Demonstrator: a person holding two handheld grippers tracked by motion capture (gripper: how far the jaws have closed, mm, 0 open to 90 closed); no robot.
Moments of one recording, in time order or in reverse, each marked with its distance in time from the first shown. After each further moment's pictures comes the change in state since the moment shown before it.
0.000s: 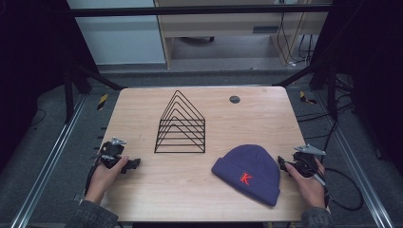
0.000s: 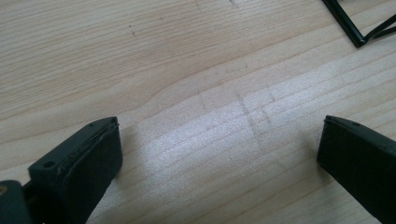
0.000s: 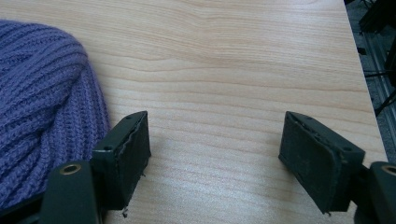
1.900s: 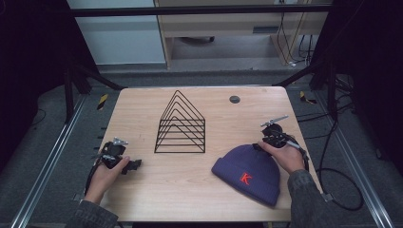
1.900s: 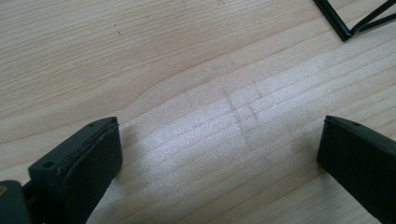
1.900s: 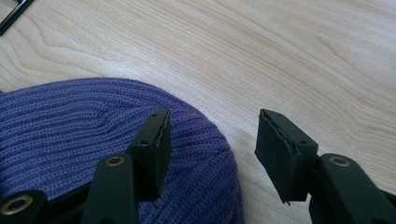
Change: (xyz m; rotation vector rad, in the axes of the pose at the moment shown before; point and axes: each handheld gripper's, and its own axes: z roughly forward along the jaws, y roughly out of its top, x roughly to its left) left arm -0.003 0.001 0.000 0.018 -0.017 0.025; right arm 0.064 0.099 0.035 0.276 0.269 -0.219
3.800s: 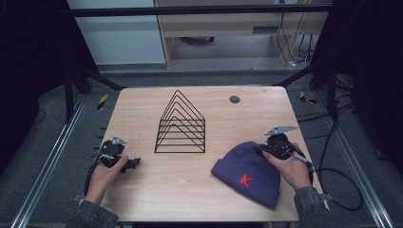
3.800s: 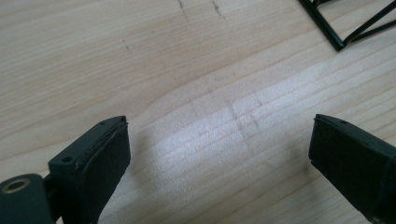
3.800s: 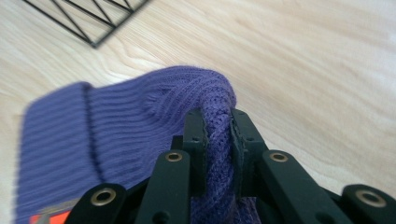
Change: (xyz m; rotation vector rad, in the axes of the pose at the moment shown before) left arm 0.002 0.004 -0.007 -0.035 0.008 0.028; right arm 0.028 -0.025 -0.039 -0.163 0.068 -0.070
